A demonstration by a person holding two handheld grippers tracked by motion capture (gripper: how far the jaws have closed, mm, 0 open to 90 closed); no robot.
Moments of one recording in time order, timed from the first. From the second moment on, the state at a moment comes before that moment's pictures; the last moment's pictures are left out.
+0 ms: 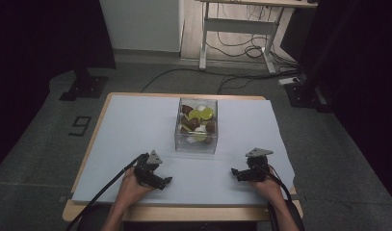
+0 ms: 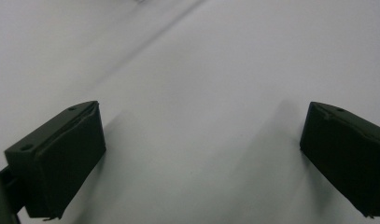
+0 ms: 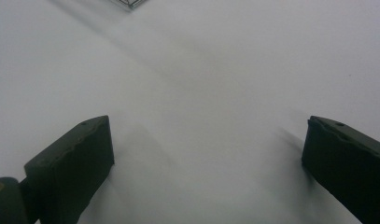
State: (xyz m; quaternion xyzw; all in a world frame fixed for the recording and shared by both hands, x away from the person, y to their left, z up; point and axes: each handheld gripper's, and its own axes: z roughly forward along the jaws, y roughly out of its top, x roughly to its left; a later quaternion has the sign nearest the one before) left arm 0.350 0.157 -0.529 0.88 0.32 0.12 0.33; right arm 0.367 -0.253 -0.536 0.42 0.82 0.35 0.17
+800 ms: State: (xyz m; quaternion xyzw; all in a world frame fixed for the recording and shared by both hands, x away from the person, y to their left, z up) left arm 0.351 0.157 -0.528 0.88 0.32 0.12 0.33; right arm 0.365 -0.253 -0.527 0.40 0.84 0.34 0.16
